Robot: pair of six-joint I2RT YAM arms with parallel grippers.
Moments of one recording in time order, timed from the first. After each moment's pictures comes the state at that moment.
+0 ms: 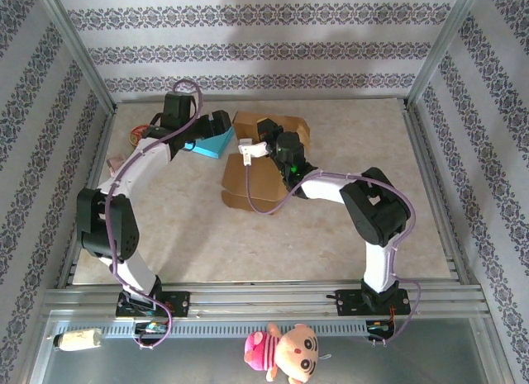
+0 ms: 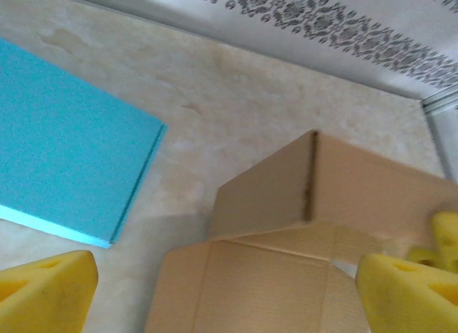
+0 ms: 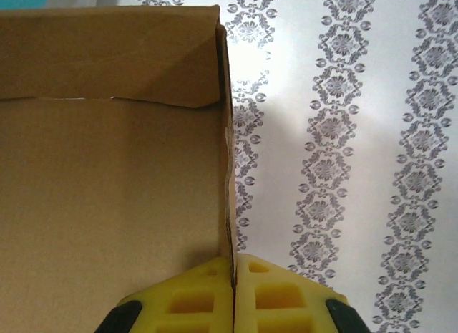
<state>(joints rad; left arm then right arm) -0.19 1.71 1.44 -0.37 0.26 -0.49 0.61 1.94 1.12 0.81 0.19 -1.68</state>
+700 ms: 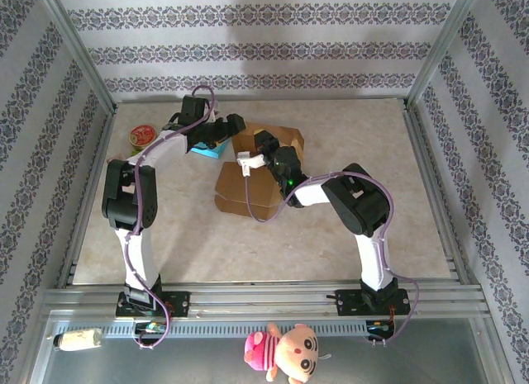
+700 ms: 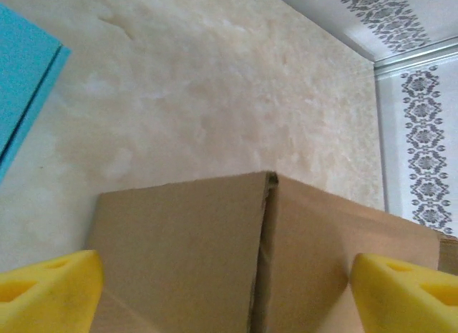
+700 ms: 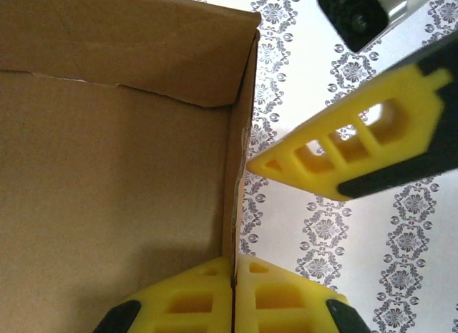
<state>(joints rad) -0.19 1.99 1.53 -0.25 0.53 -0.66 0.63 2.08 1.06 1.05 0.18 -1.75</state>
